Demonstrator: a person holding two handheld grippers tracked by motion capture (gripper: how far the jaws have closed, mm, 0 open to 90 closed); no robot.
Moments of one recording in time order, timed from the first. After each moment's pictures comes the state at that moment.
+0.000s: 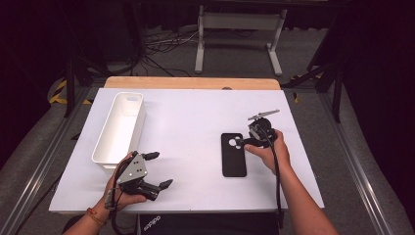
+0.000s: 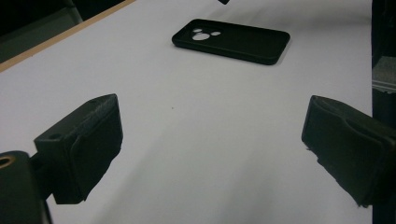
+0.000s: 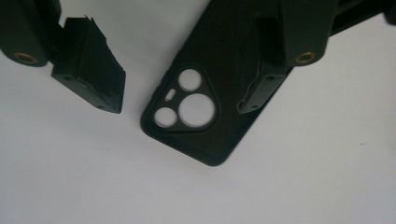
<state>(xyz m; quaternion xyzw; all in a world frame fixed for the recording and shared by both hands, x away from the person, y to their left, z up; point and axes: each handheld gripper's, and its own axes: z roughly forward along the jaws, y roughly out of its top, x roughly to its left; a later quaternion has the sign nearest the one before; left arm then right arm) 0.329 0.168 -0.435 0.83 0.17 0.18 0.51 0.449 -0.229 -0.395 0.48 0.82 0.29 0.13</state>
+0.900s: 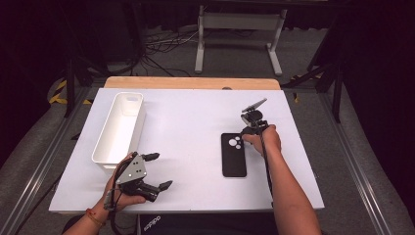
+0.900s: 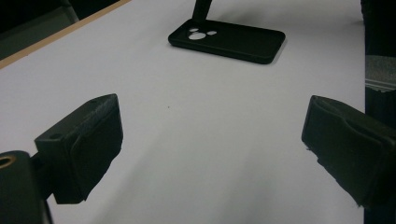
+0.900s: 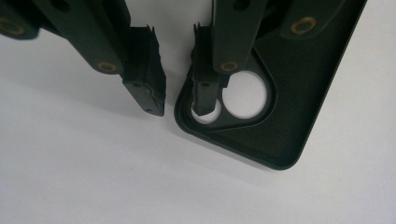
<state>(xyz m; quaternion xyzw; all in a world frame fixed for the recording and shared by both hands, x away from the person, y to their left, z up) 0.328 0.170 -0.434 0.83 0.17 0.18 0.51 0.502 -0.219 -0.416 0.55 0.81 0.18 0.07</state>
